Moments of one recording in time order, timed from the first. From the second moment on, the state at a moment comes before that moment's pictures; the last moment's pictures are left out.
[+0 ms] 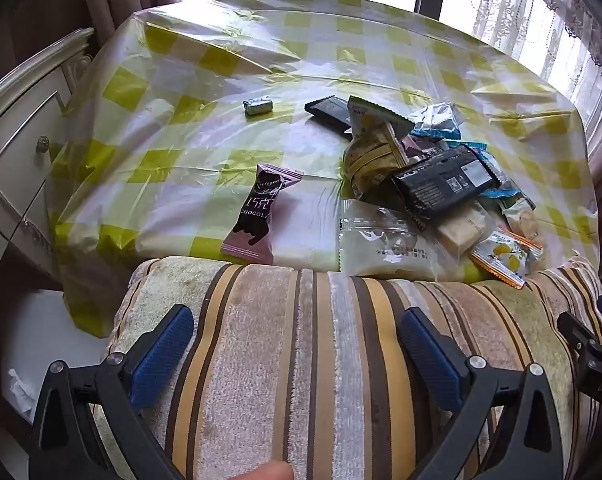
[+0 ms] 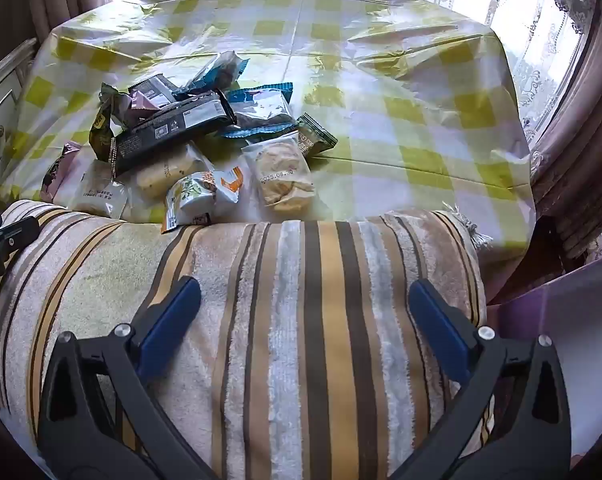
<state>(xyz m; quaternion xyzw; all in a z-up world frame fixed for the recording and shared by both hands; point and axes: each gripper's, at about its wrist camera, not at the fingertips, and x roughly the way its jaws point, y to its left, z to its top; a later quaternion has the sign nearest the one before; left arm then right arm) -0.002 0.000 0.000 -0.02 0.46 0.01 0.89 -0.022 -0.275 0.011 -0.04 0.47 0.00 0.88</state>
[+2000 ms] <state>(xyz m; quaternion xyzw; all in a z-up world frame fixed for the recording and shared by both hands) 0.007 -0.008 -0.005 -0.01 0.48 0.03 0.87 -0.022 -0.274 0.010 -0.04 0.47 0.00 0.88</state>
